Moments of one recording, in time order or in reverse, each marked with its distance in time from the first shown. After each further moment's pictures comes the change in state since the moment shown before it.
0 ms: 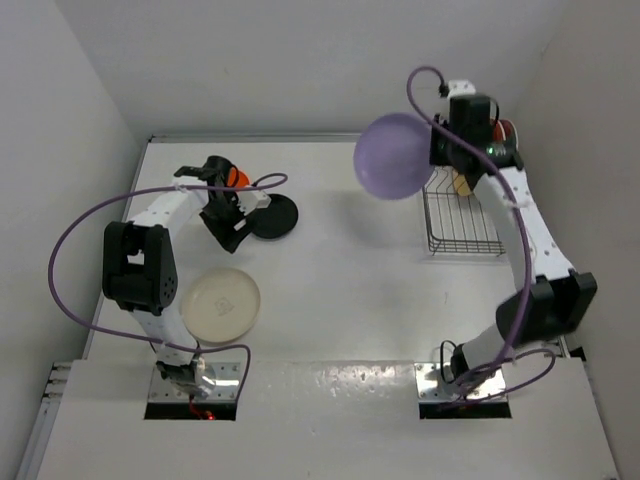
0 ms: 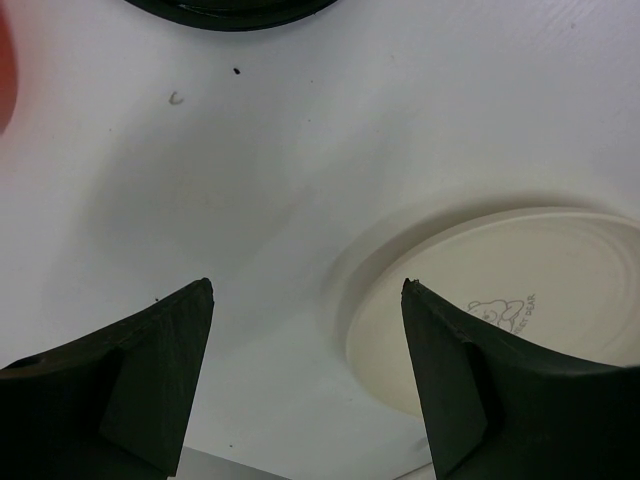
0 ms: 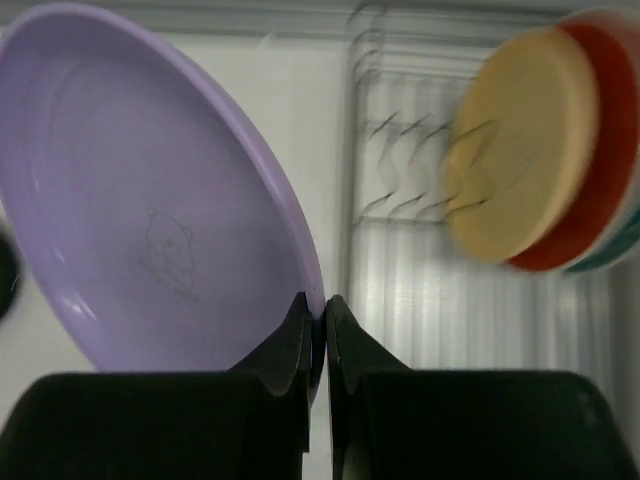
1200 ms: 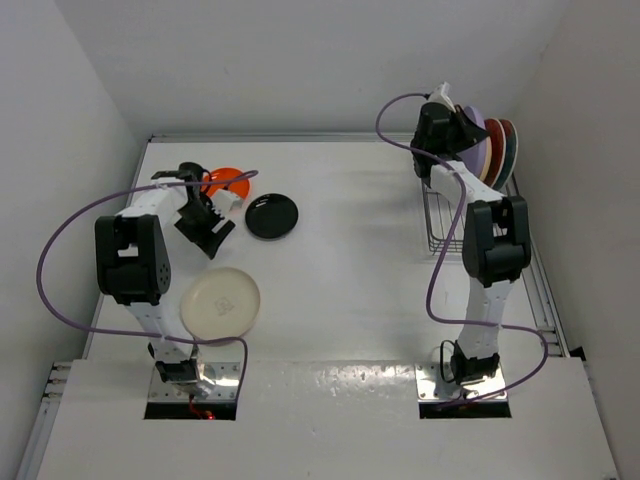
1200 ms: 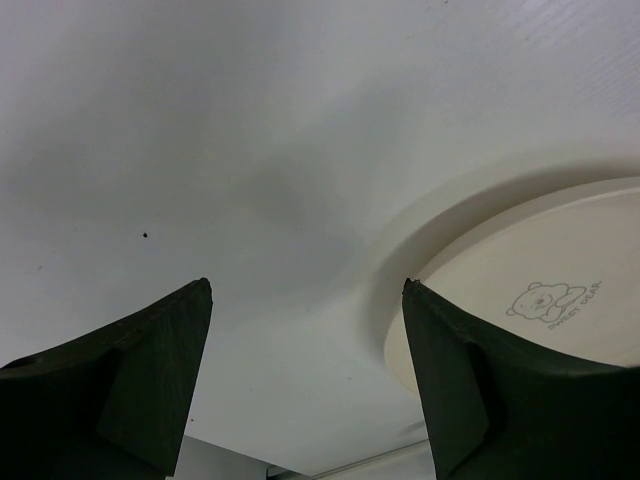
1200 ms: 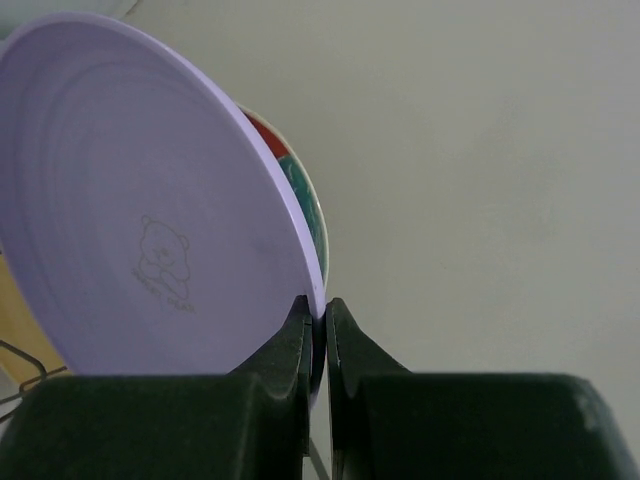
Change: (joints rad) left arm 0.177 0.057 -0.031 0.006 -0.029 -0.024; right arm -0.047 0.531 0.024 1.014 0.993 -0.970
